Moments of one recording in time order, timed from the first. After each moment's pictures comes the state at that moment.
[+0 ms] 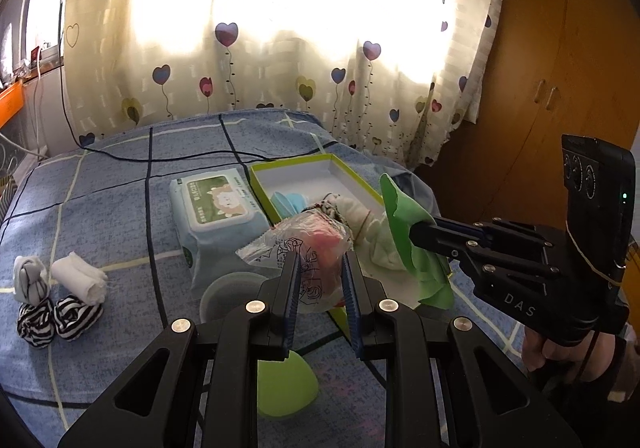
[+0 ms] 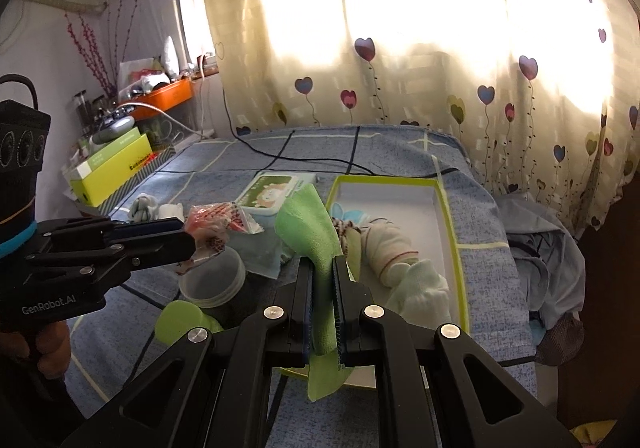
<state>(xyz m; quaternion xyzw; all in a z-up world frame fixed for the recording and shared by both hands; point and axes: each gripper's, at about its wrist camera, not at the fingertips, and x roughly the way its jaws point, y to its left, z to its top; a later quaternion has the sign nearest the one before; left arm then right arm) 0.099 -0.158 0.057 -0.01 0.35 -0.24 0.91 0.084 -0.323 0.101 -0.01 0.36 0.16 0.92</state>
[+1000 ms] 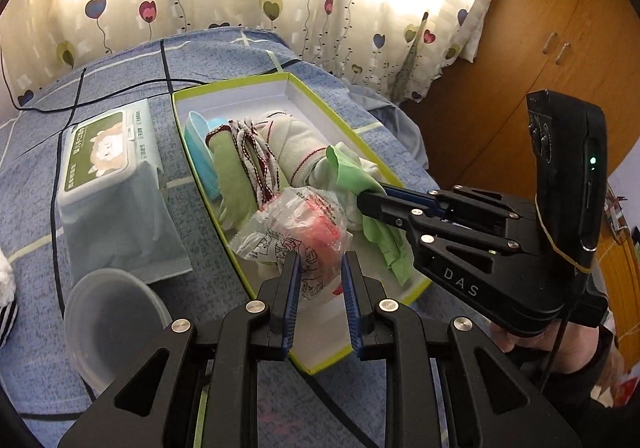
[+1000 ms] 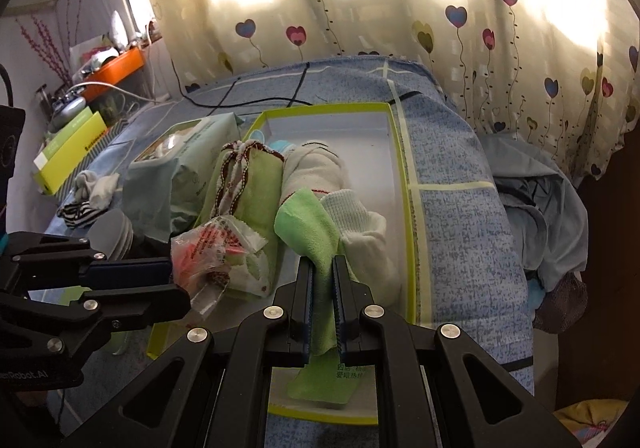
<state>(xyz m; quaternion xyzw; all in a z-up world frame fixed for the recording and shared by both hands) 0.151 -0.237 -0.001 0.00 0.47 -0.27 0.84 0.149 -0.374 0.030 0.01 0.44 0.13 0.89</state>
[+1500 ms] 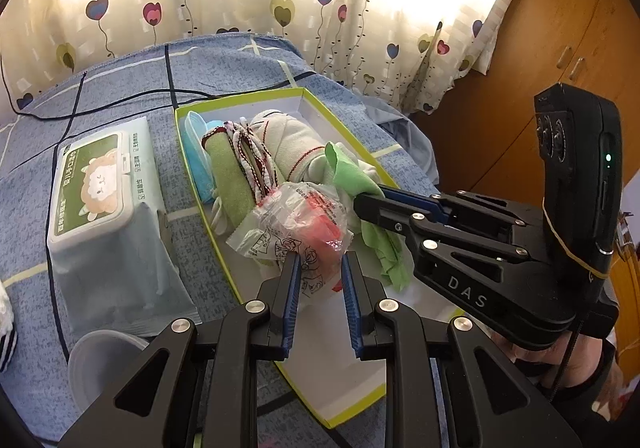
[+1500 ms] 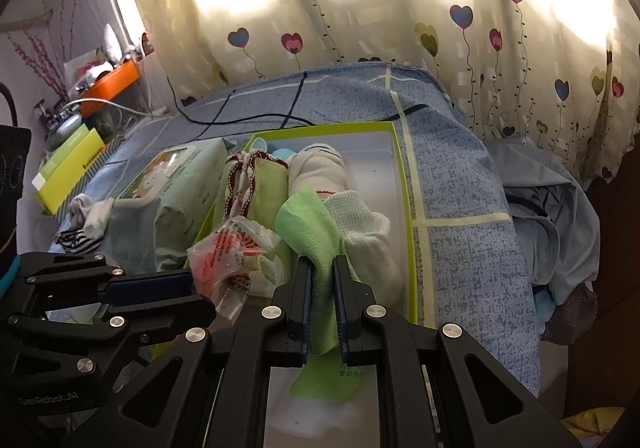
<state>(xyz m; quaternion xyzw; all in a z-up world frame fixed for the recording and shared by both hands) 0.181 -0.240 -0.003 -0.01 0.46 -0.26 0.85 0.176 -0.374 0.033 0.02 0.44 0.14 0.89</state>
